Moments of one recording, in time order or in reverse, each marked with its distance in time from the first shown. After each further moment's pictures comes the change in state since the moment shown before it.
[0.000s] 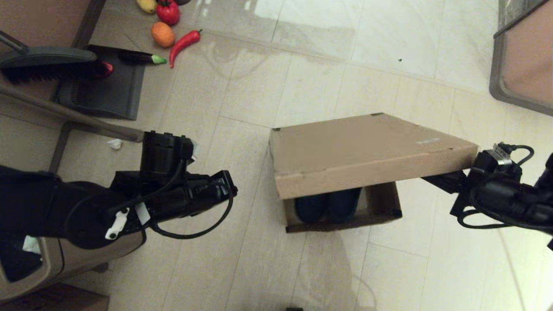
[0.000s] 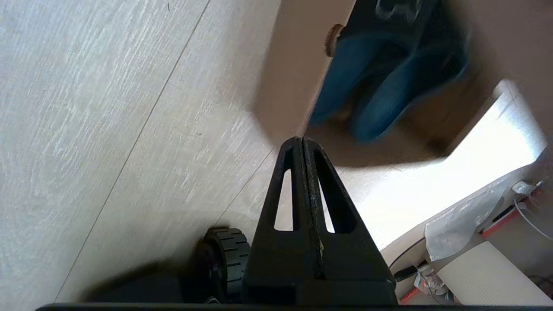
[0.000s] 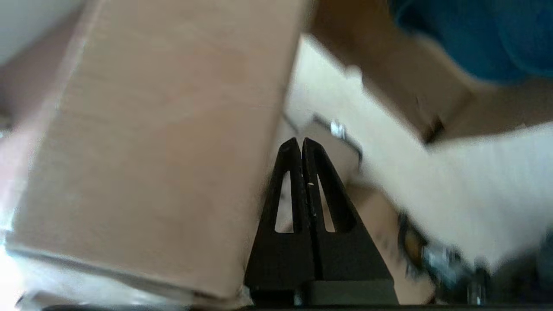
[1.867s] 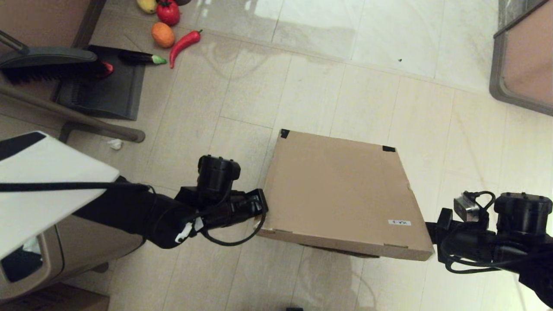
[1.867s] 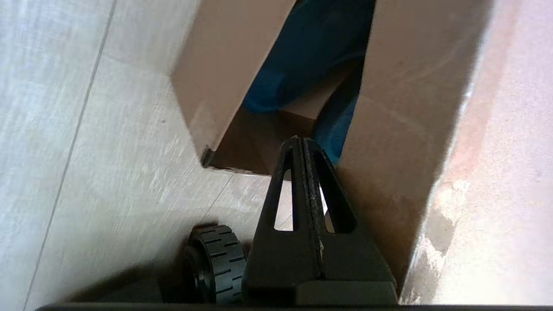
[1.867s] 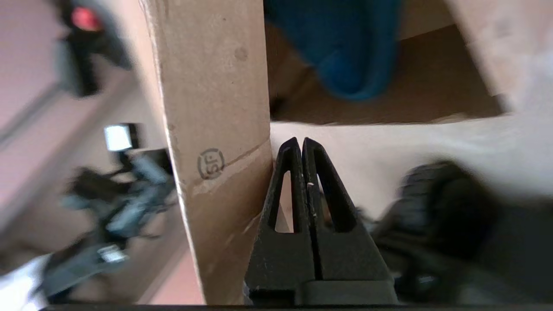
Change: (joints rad) left arm -0.081 0.259 -0.099 -0.097 -0.042 -0.006; right arm 0.009 0.193 0.213 -0.004 -0.013 -0.300
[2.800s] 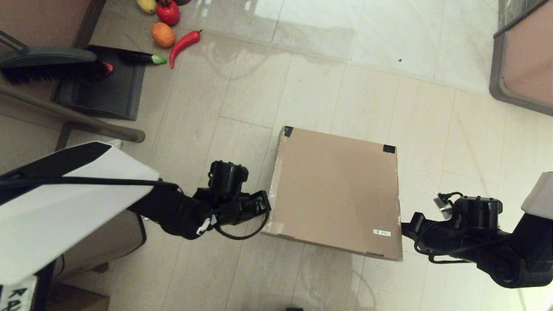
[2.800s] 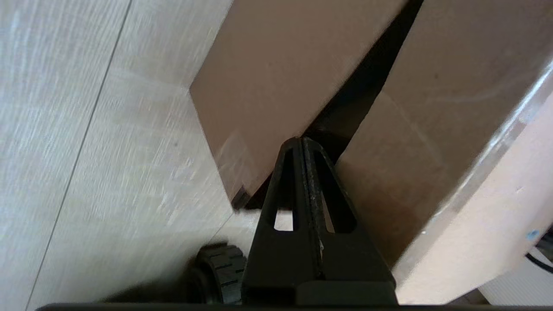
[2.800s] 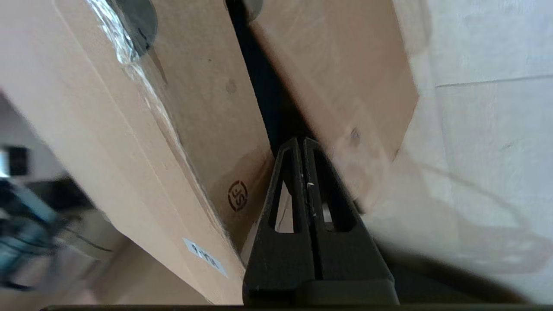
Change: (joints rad) left arm 0.037 0.154 -0.122 0.002 -0.025 -0.001; right arm 0.002 0.282 -0.180 0.002 -0.190 -0.256
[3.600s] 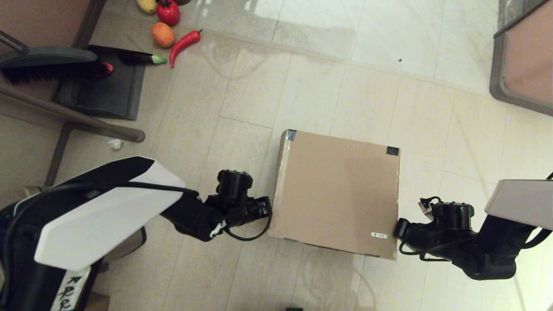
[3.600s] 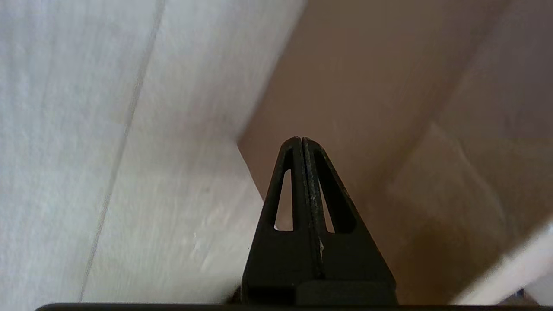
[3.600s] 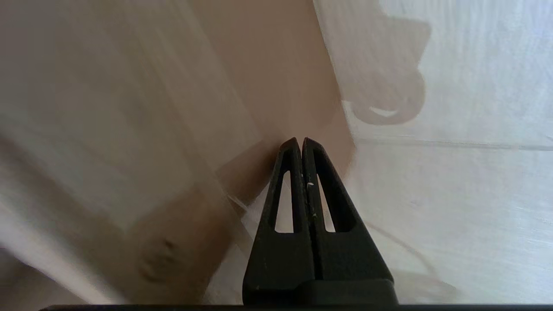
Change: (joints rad) left arm 0.022 0.164 -0.101 -0.076 0.003 0.114; right arm 0.004 0.211 -0.166 0.010 -0.136 -0.177
